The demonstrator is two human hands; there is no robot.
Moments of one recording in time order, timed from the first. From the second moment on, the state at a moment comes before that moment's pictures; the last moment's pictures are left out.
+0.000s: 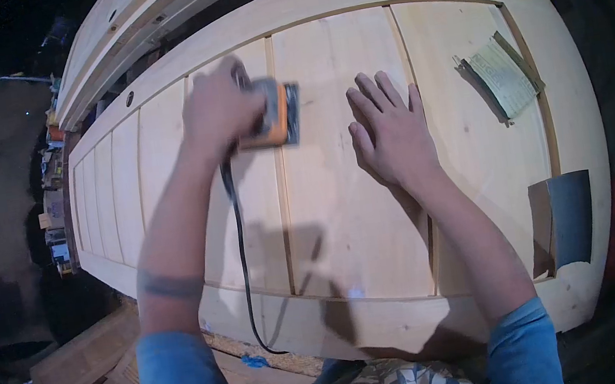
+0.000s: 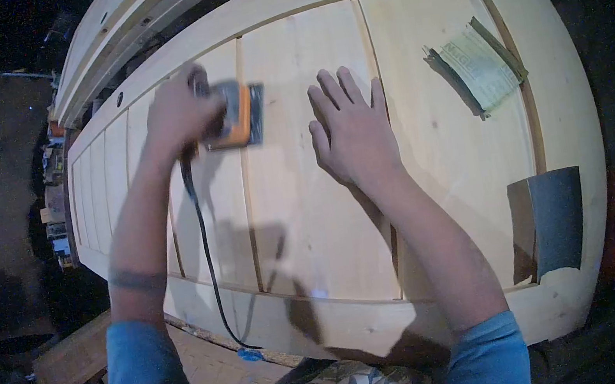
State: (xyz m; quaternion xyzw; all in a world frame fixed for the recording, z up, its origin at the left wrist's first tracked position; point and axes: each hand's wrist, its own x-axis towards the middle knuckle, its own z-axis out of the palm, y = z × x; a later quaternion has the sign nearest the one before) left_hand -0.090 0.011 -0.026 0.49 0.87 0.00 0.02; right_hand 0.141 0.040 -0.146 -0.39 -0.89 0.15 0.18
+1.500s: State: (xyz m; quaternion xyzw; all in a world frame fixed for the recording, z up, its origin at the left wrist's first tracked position) left_hand 0.112 -0.144 -0.002 0.47 0.88 0.01 0.06; right_hand 0.316 -0.055 -0.144 -0.36 -0.92 0.12 0.11
